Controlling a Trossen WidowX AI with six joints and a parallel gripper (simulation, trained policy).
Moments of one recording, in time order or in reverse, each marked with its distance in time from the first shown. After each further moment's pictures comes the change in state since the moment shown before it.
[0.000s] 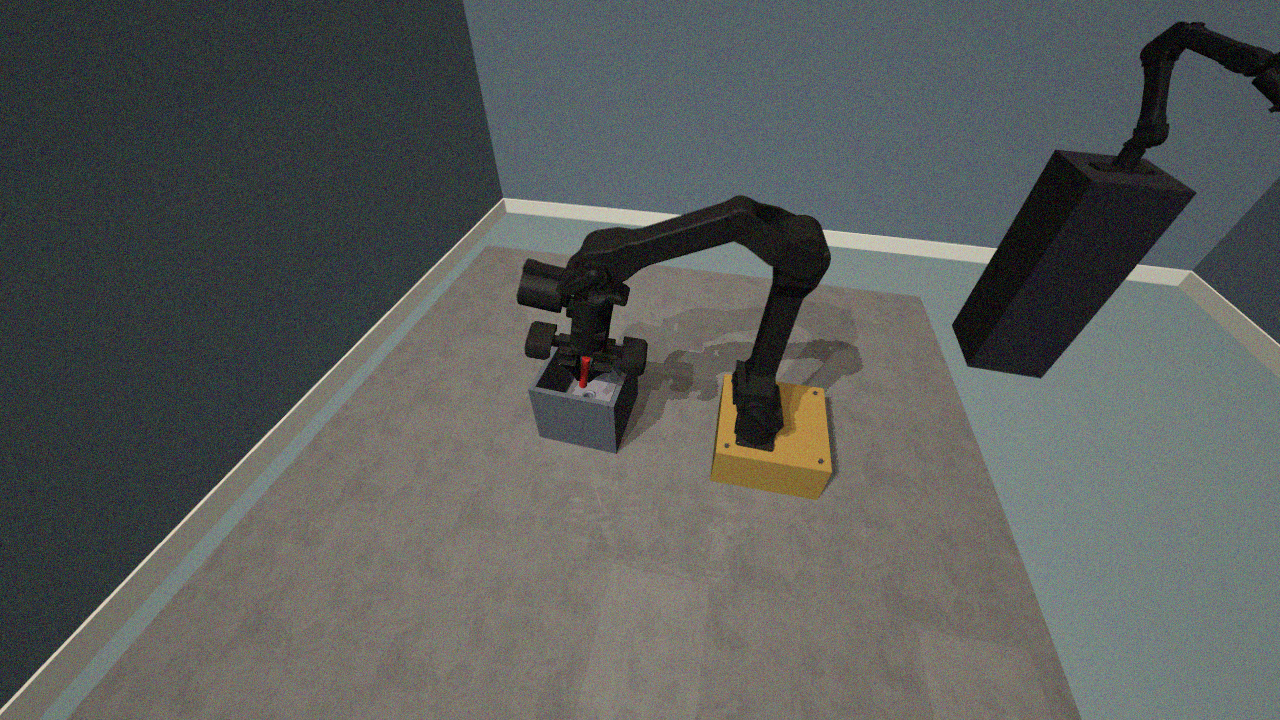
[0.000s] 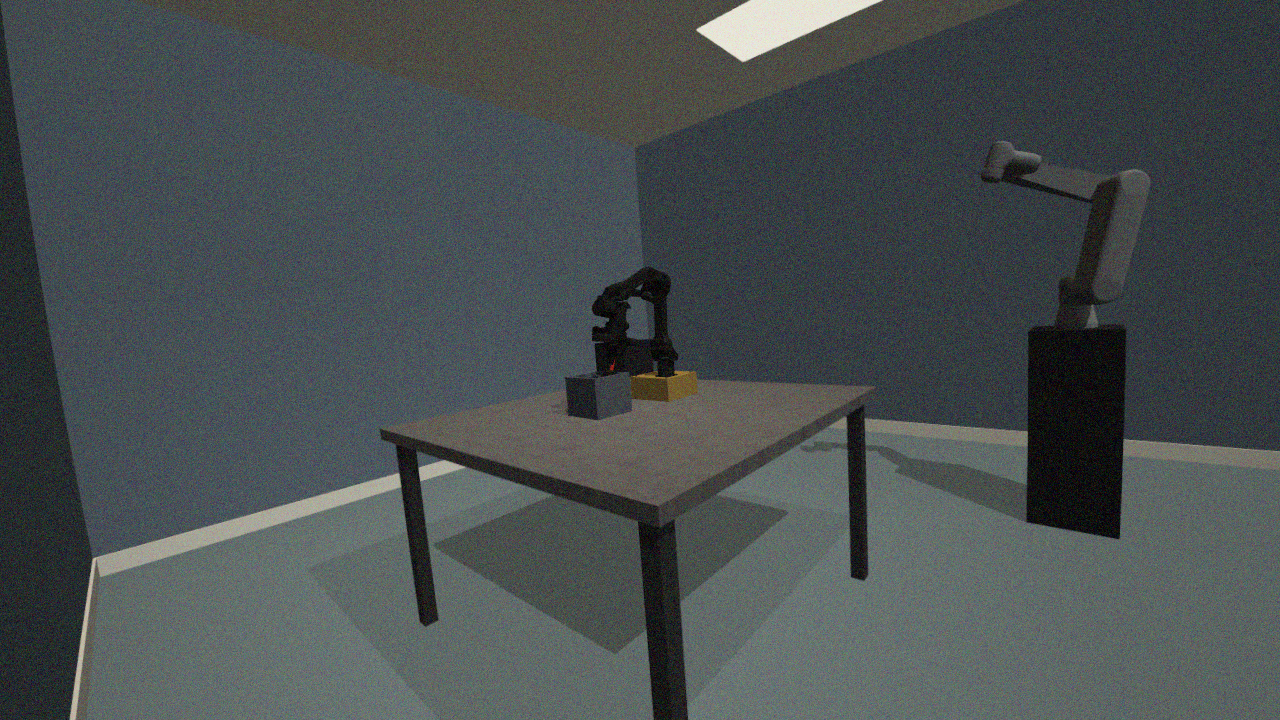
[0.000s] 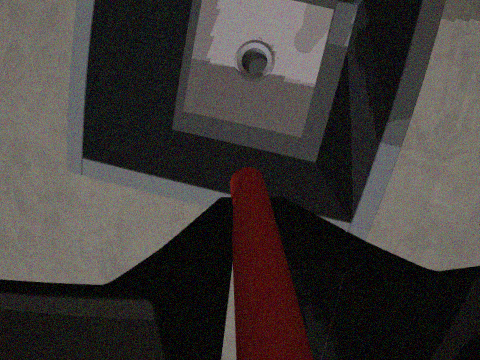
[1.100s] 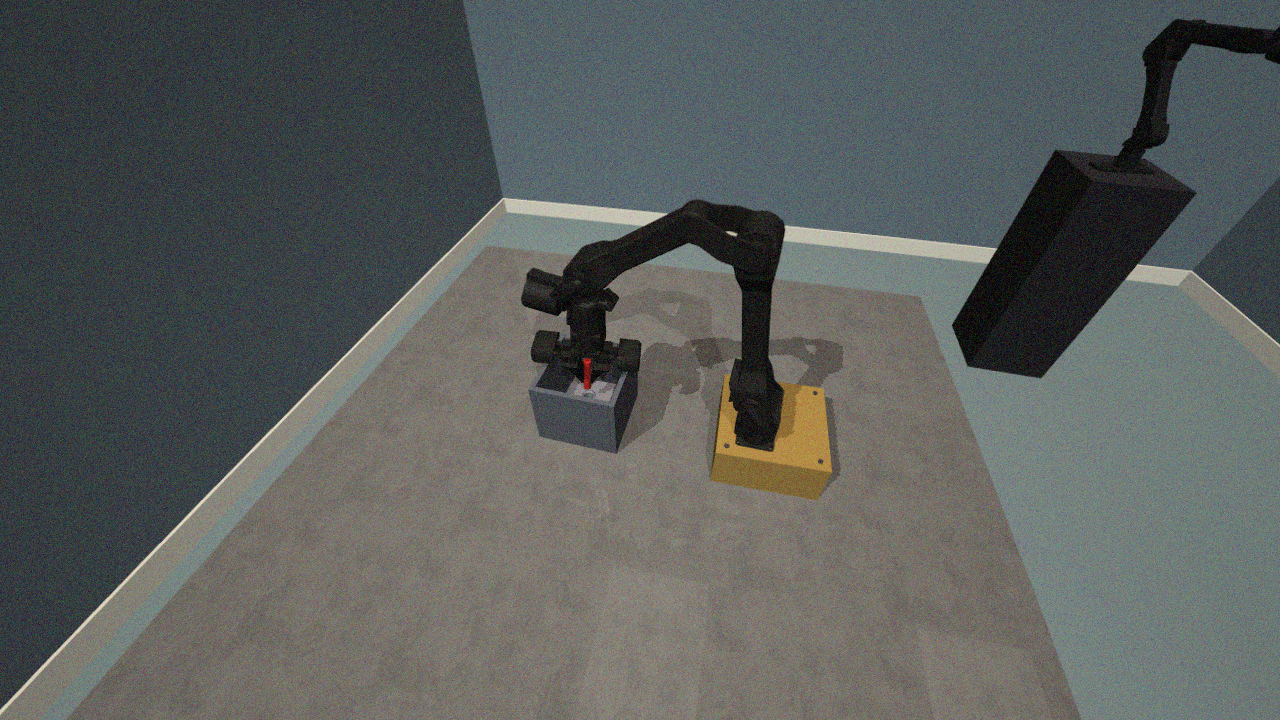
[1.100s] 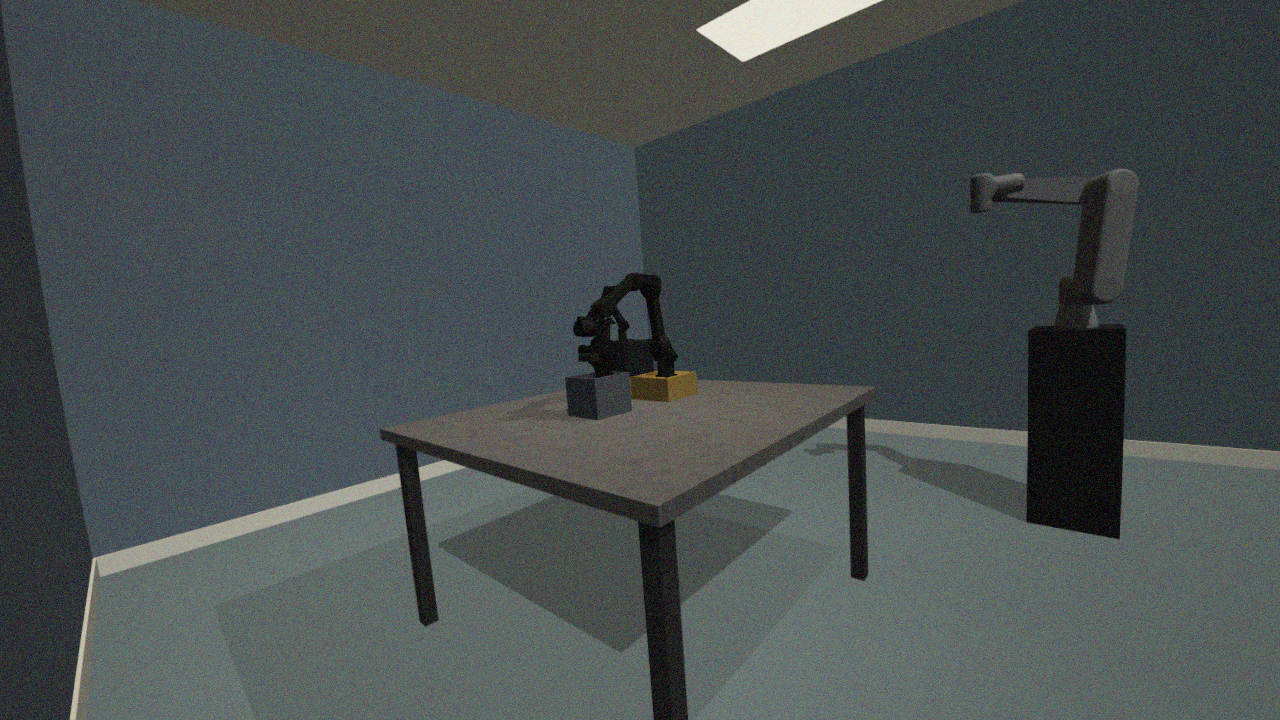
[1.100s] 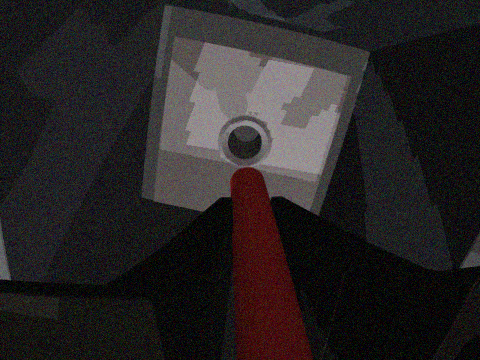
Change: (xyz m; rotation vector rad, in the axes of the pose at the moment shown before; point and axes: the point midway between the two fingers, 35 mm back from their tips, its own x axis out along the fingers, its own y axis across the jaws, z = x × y) arm 0.062 -0.002 0.047 -0.007 0.036 -0.088
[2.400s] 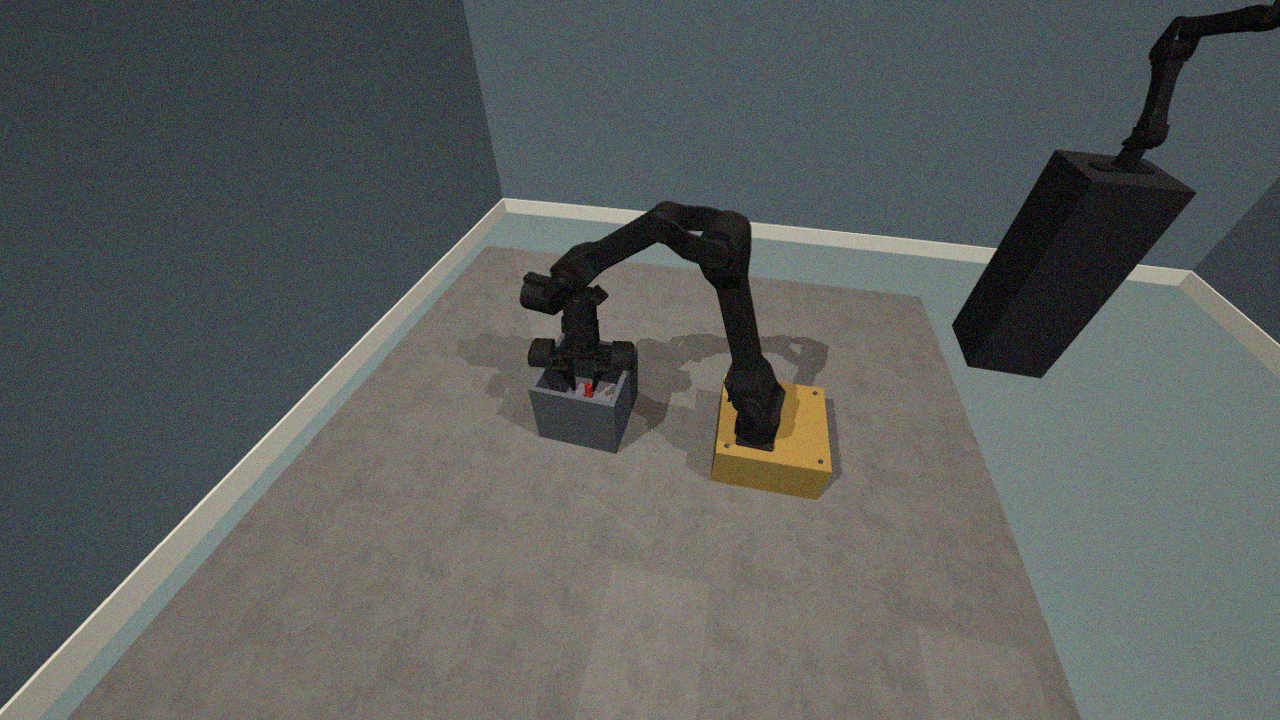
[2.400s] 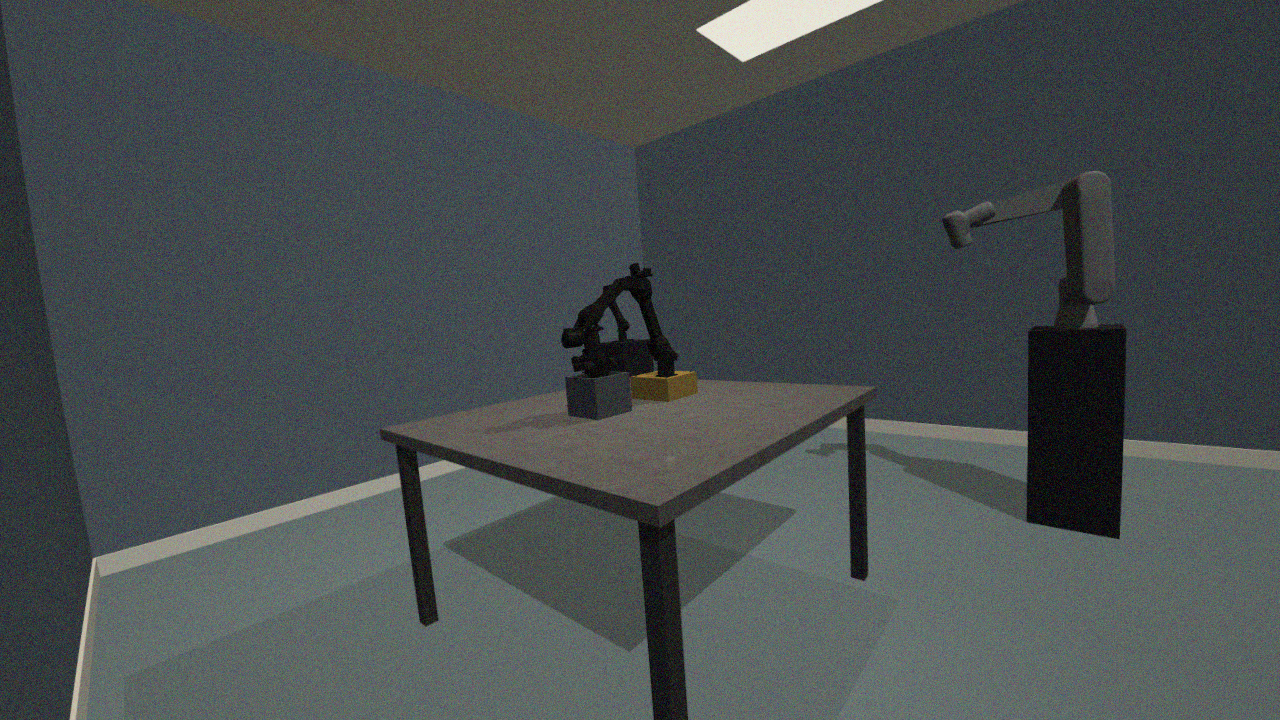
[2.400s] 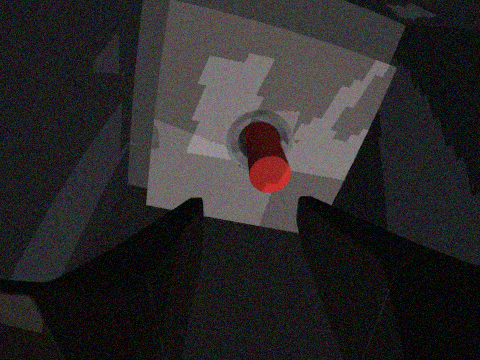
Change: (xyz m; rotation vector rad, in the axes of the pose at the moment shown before) arm 0.025 0.008 0.006 -0.028 0.195 -0.062
